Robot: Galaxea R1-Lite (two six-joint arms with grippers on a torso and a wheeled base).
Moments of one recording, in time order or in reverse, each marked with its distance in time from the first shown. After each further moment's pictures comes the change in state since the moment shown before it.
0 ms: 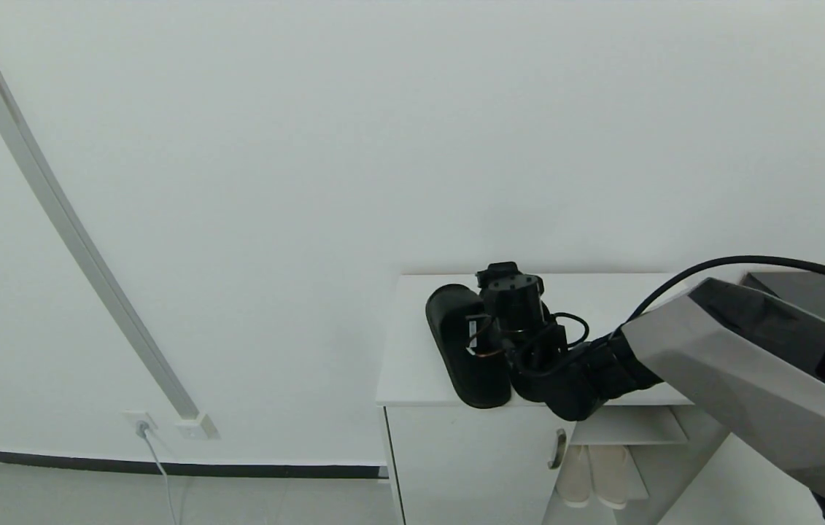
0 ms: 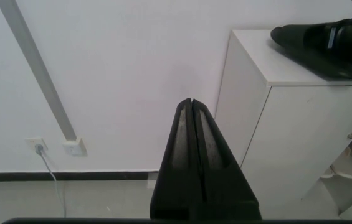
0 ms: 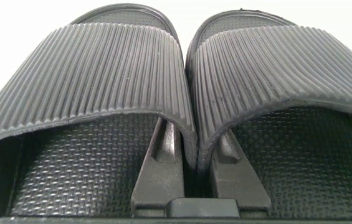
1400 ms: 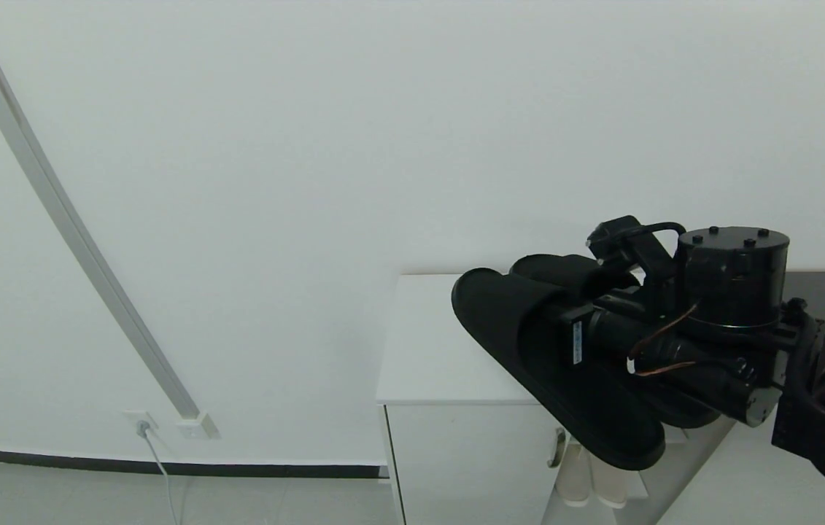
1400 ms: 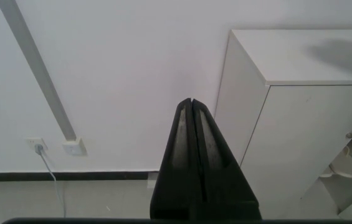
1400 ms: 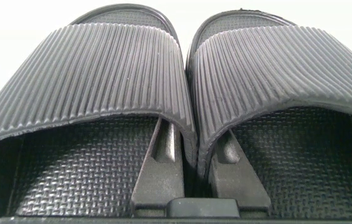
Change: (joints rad) left arm 0.000 0.000 0.000 0.000 -0.002 0.000; right arm 0.010 -0.679 0.611 -0.010 0.309 -0.126
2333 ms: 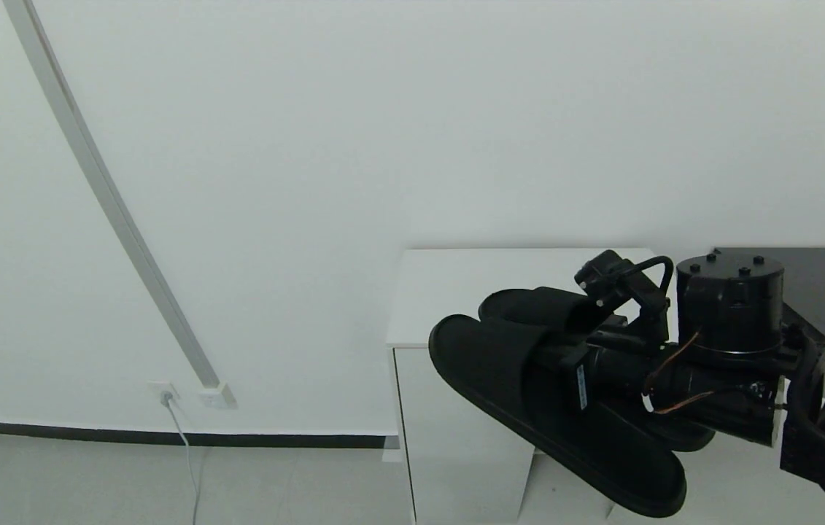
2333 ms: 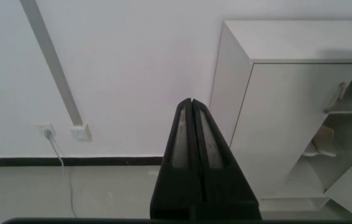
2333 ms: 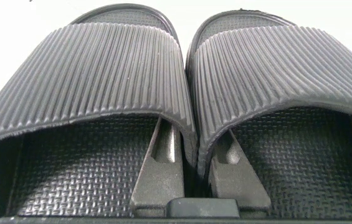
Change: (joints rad) left arm 0.000 0.000 0.000 0.000 0.000 -0.001; right arm -0.010 -0.003 0.084 -0.014 0.264 -0.049
